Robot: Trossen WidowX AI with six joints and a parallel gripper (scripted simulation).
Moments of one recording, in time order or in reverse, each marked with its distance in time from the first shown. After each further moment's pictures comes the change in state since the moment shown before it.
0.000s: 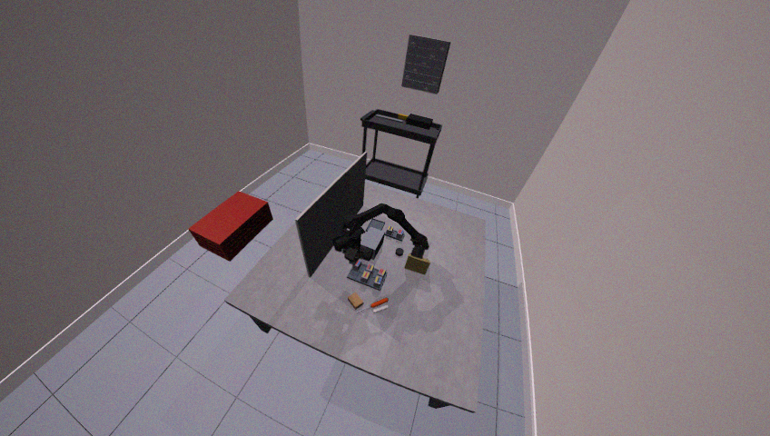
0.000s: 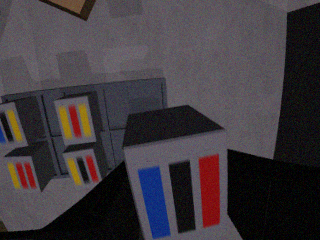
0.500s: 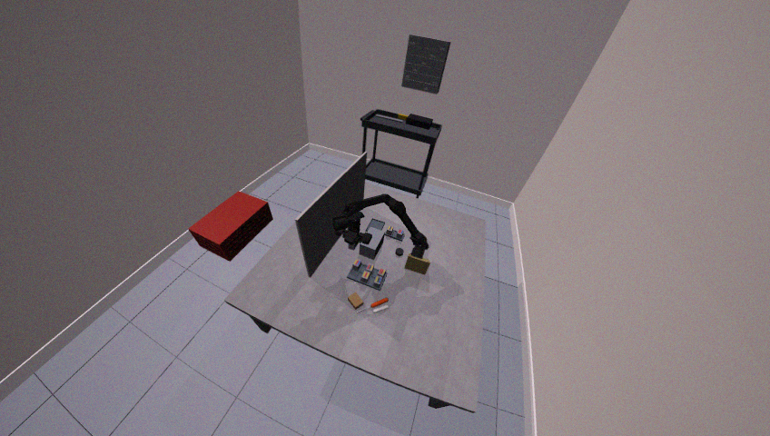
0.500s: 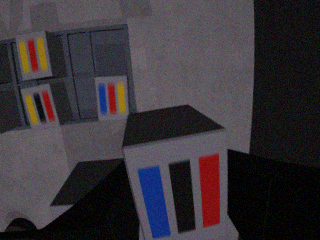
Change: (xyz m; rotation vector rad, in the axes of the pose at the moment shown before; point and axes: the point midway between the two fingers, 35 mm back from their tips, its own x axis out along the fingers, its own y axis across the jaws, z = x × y) arm -0.016 -0.036 -0.079 0.004 -0.033 0.002
